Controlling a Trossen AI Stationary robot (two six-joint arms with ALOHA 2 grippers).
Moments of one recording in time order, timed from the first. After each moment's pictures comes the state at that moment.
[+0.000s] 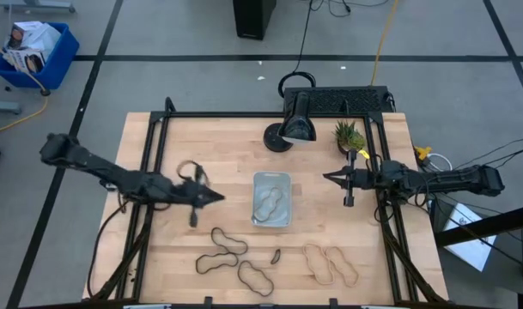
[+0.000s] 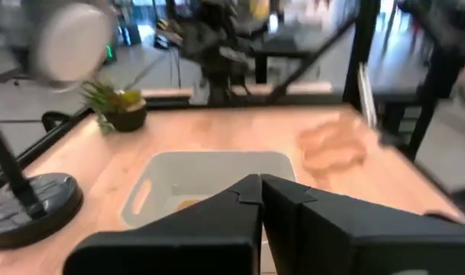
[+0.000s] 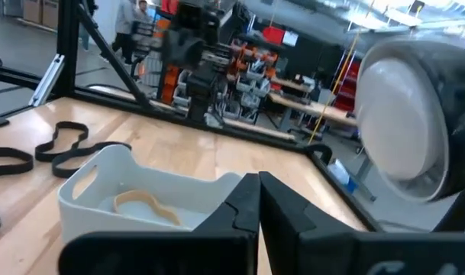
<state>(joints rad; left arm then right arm) -0.35 0.95 0.39 0.37 -0.30 -0.02 -0.03 0.40 0.04 0.39 0.05 -0.28</state>
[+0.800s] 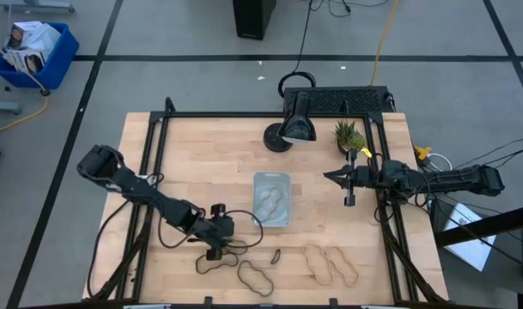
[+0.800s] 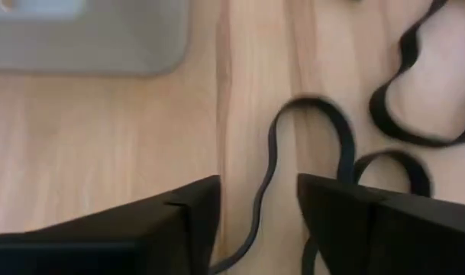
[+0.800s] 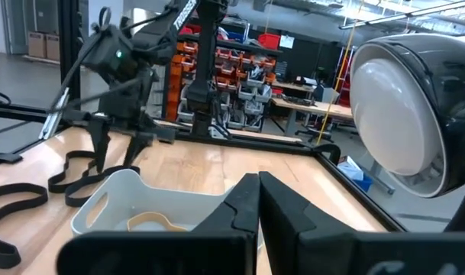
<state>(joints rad) -0.50 1.60 0.78 -0.15 -0.18 -0.43 -0.03 0.40 0.04 0.42 0.05 -0.15</state>
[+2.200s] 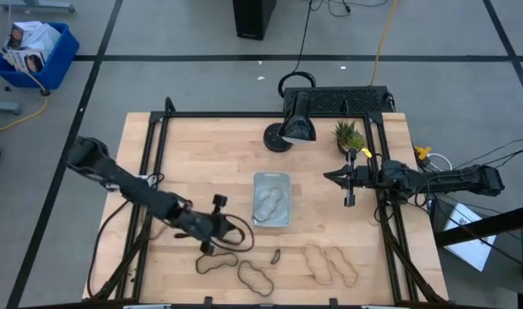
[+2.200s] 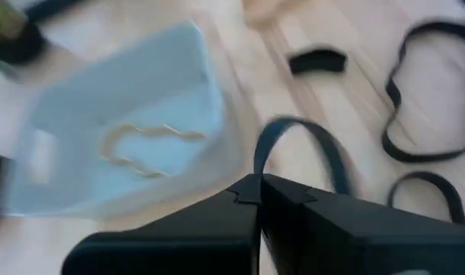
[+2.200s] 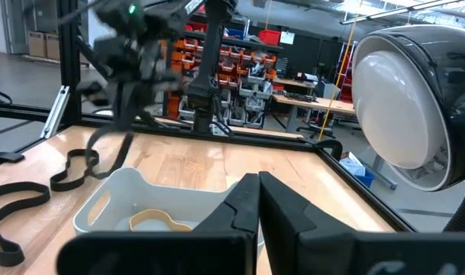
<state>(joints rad) -0.51 1.38 0.77 -0.13 -0.36 0.06 -0.03 0.40 0.04 0.41 0.05 -0.14</state>
